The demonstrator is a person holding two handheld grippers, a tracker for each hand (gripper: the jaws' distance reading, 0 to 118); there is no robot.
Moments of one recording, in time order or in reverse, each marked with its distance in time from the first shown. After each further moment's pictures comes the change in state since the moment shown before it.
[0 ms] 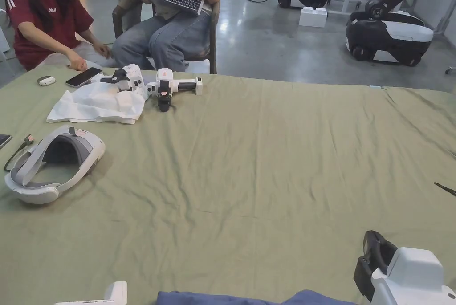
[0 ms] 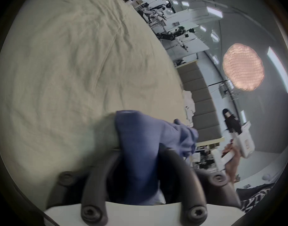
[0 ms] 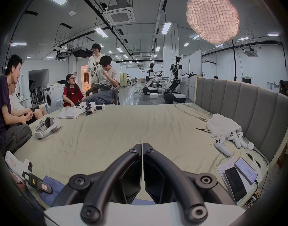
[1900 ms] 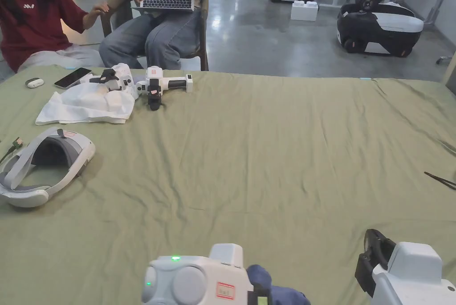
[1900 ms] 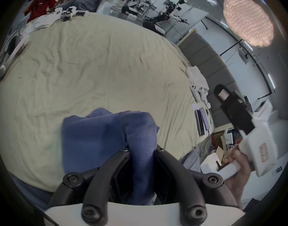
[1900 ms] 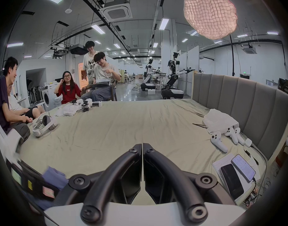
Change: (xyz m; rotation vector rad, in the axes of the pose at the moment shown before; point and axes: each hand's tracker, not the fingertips) left arm 0.249 -0.017 -0.101 -0.113 0.283 -0.254; right arm 0.021 -0.005 0.000 -0.045 -0.019 -0.013
